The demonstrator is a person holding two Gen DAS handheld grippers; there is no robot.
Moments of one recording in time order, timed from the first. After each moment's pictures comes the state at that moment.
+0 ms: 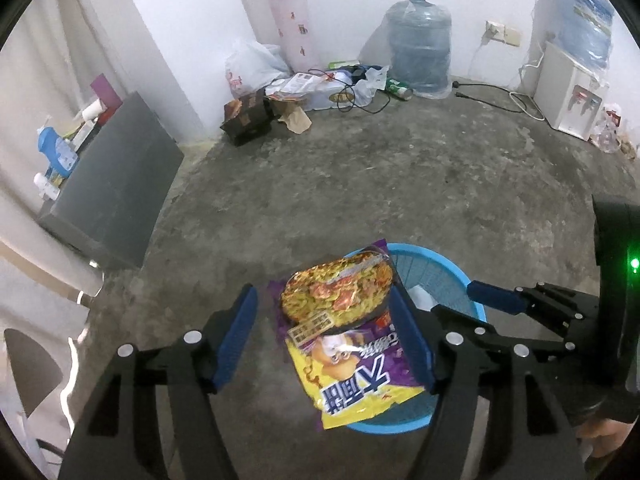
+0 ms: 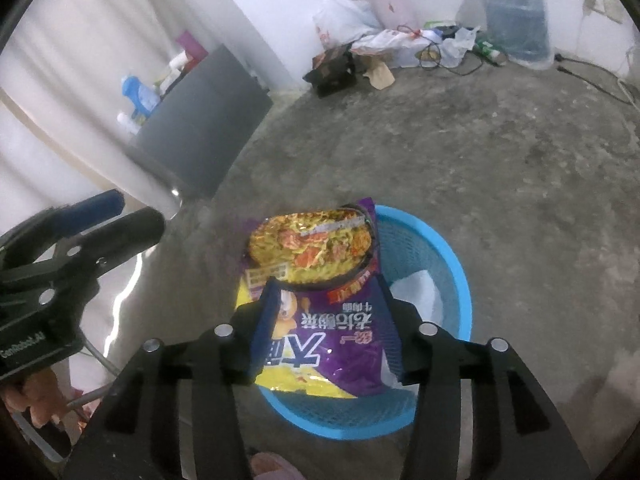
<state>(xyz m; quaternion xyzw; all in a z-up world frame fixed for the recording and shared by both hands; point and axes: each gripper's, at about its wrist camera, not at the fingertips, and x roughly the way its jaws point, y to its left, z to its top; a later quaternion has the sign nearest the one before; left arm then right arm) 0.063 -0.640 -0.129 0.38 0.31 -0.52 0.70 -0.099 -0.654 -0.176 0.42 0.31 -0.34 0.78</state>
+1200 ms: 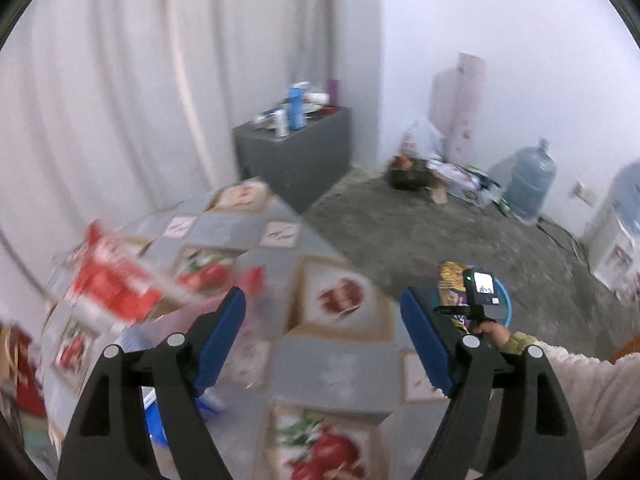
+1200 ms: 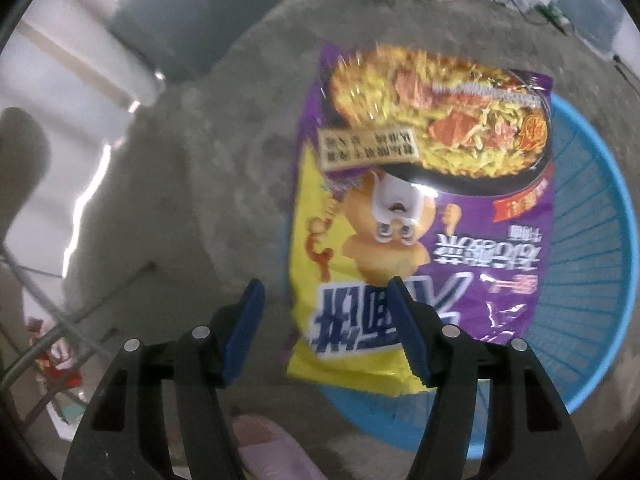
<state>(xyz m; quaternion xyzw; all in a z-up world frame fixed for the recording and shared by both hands) 0.128 -0.192 0.090 0.16 0.32 -0.36 0.86 0.062 -0.625 -0.309 0.39 0.49 -0.30 0.72</state>
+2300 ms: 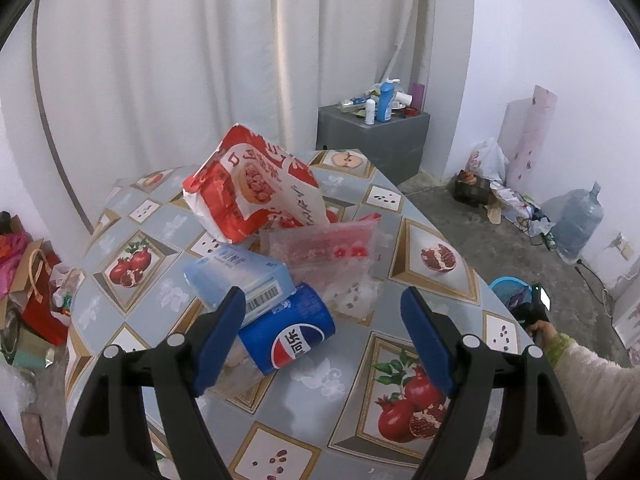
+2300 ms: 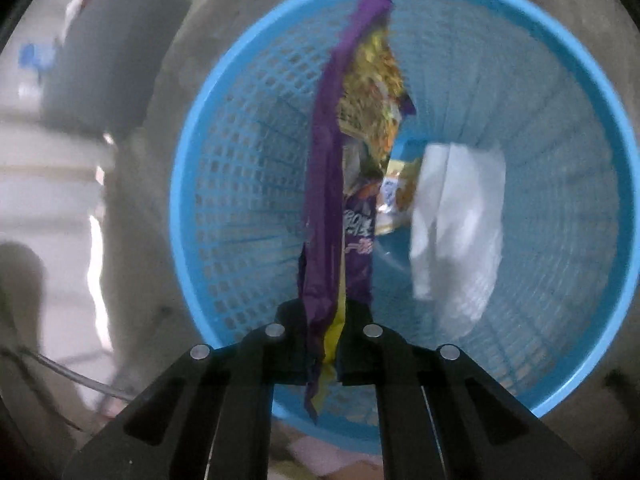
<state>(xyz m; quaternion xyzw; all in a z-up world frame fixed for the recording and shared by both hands) 0.140 -0.081 0.070 0.10 0.35 -0.26 0.90 0.004 -0.678 -0.352 0.51 0.48 -0.35 0.62</state>
